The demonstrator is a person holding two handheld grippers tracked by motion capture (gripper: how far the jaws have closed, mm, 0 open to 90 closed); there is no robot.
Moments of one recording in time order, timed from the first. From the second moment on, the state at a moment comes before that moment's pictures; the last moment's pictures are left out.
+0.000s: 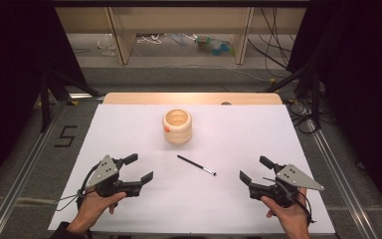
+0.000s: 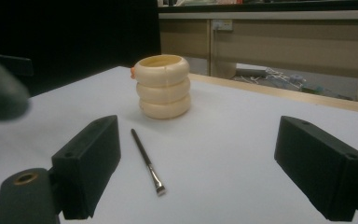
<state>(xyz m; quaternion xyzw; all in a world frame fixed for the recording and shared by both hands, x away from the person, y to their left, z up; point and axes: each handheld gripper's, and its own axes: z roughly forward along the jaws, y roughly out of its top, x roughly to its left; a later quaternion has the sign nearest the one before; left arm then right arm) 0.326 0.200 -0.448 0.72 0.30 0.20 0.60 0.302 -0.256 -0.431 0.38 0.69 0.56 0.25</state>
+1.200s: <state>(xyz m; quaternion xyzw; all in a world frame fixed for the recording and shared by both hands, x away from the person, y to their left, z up) 0.399 0.099 -0.420 0.86 0.18 0.14 0.46 0.303 -0.256 -0.432 0.38 0.69 0.57 0.24</state>
